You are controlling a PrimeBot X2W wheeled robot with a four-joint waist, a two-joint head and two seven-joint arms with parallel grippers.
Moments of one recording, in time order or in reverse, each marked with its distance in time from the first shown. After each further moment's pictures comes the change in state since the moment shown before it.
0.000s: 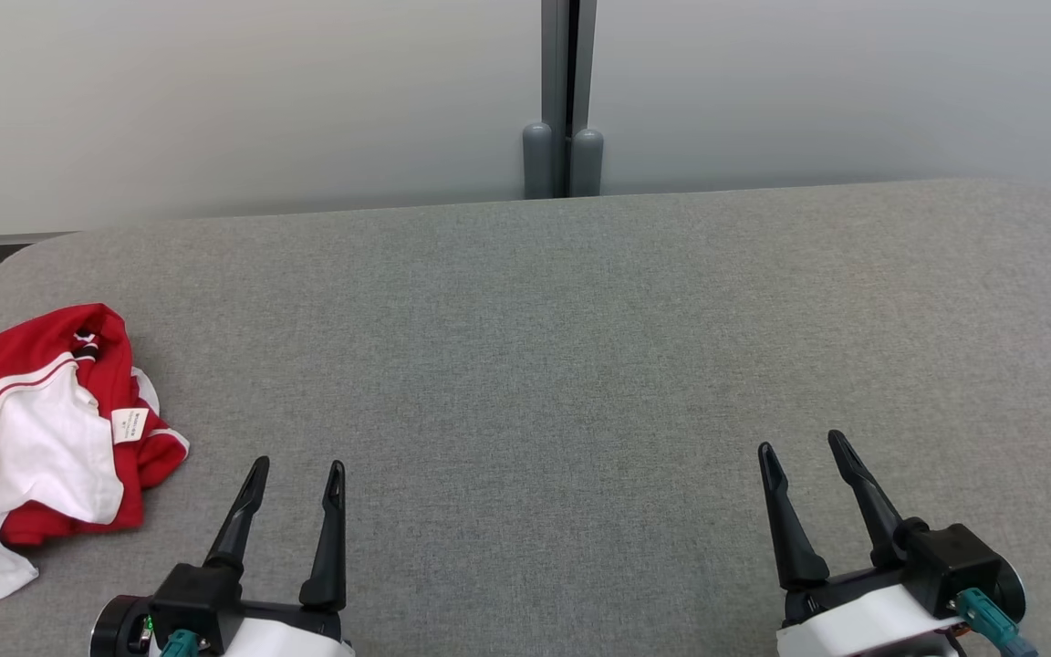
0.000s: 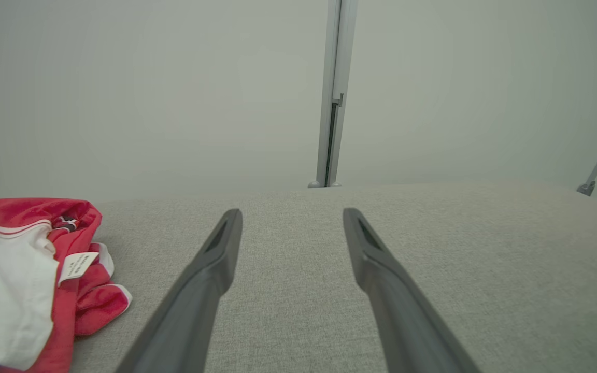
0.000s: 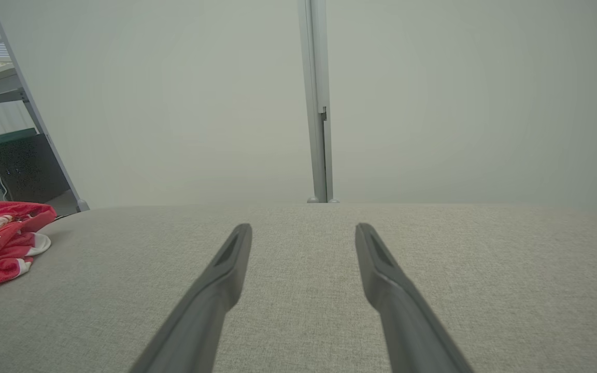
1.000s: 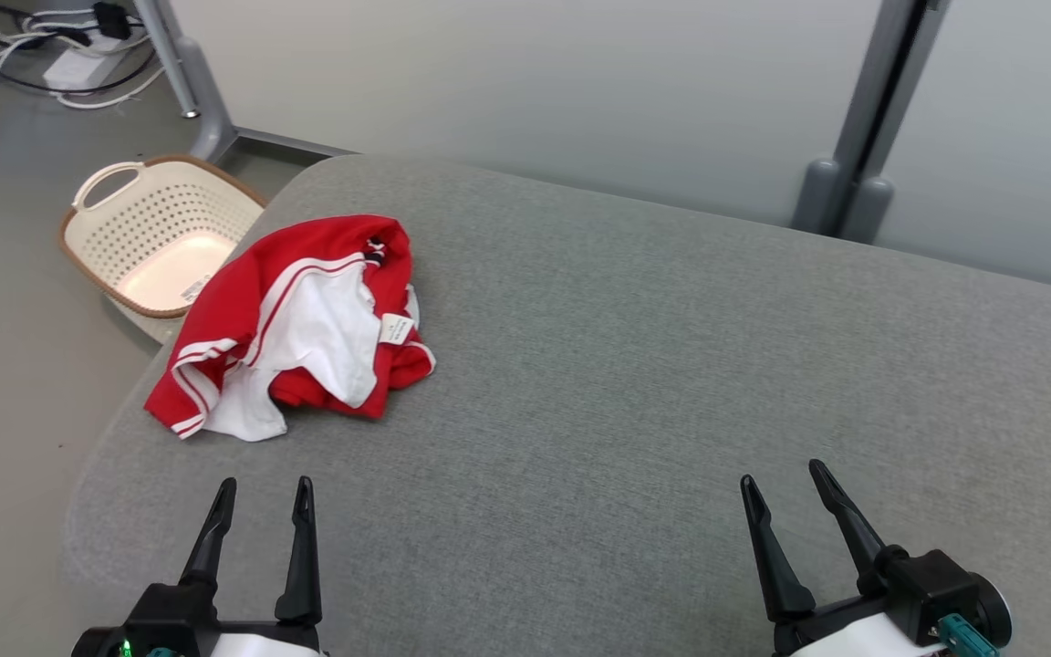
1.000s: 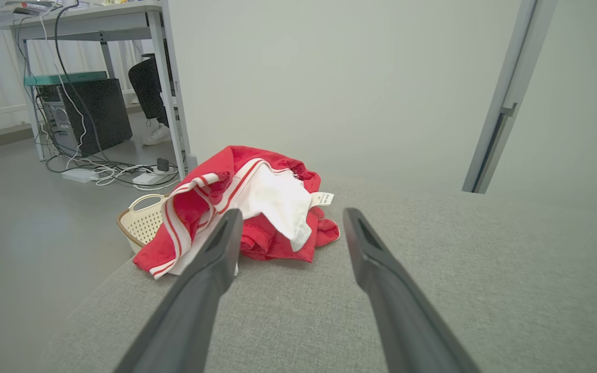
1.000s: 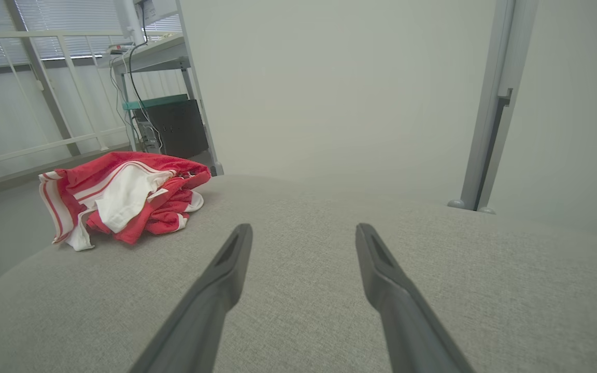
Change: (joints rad) left arm 0.030 0.001 0.031 -0.008 -0.014 0.041 -0.001; right arm 0.043 0.000 0.026 0.003 -0.024 0.000 -0.002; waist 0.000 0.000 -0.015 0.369
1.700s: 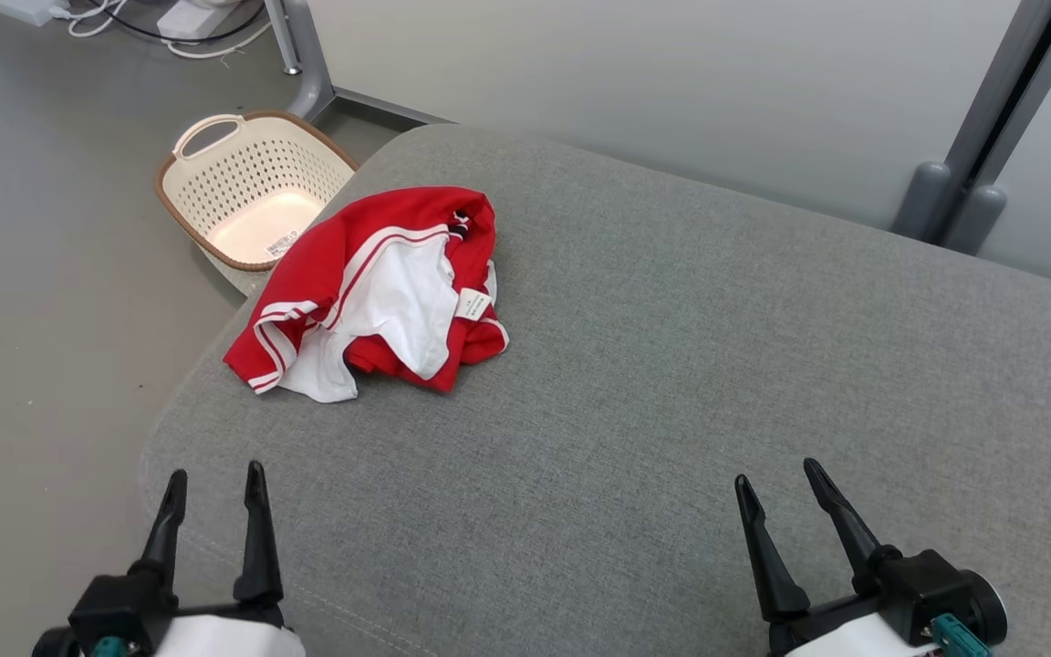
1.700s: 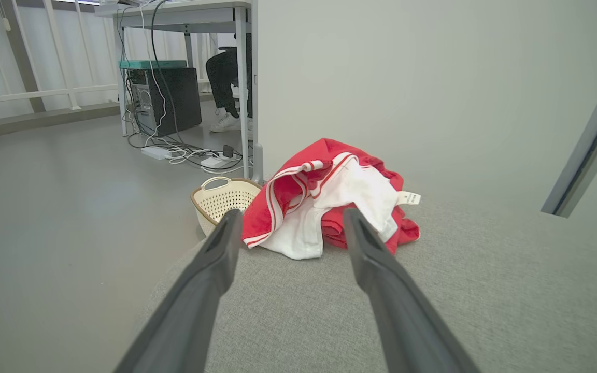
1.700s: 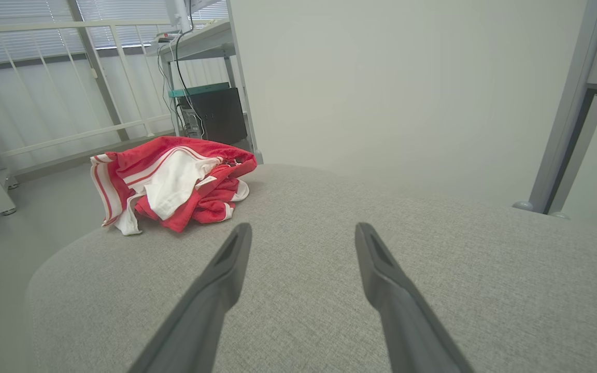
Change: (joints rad) left arm -0.009 -0.001 0.062 0.005 -0.055 0.019 0.000; right arm 0.000 0.000 0.012 -0.004 -0.009 0.000 0.000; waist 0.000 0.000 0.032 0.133
